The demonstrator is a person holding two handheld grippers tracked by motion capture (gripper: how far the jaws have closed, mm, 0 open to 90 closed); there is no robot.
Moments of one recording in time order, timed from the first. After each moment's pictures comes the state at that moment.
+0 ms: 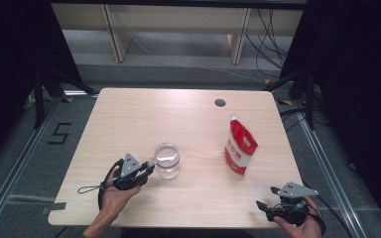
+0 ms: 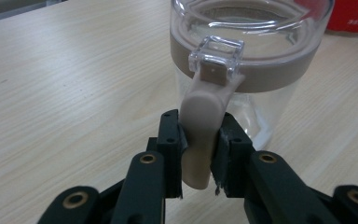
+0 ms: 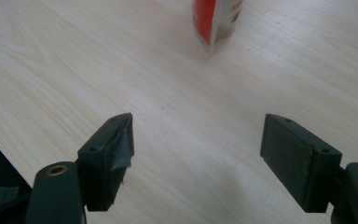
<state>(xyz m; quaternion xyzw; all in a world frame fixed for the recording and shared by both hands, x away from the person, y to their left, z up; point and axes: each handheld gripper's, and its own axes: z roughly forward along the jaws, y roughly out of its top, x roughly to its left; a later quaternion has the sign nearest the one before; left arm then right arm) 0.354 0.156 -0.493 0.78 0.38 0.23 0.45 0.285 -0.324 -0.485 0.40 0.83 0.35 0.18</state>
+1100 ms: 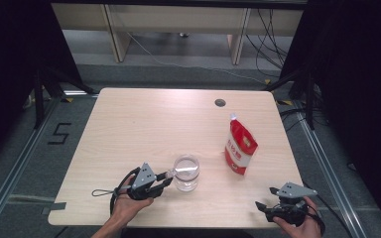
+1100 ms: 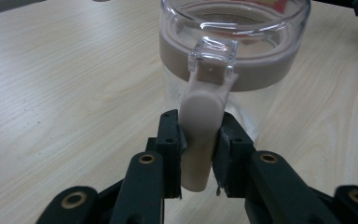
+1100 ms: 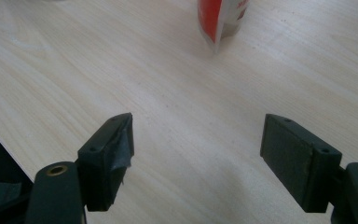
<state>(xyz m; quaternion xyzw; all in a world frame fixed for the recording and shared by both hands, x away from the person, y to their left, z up) 0.333 0.118 -0.496 0.80 0.30 0.17 0.49 0.285 -0.322 -0.486 0.40 0.83 0.35 0.17</state>
